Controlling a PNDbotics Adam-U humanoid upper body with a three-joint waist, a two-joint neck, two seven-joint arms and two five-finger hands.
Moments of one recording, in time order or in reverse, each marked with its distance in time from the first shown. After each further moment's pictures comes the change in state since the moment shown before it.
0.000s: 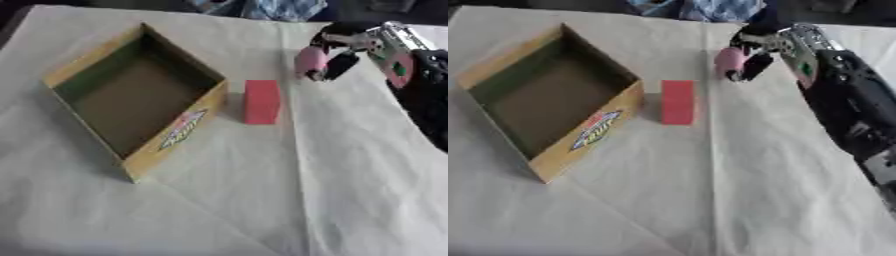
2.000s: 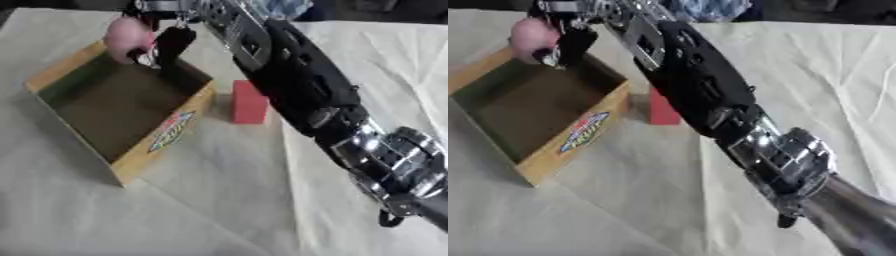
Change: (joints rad) left arm -0.029 -0.001 -0.013 0.000 0.013 -0.020 -0.018; right arm -0.194 0.434 0.089 -0.213 -0.110 0.067 0.170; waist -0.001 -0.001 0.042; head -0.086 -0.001
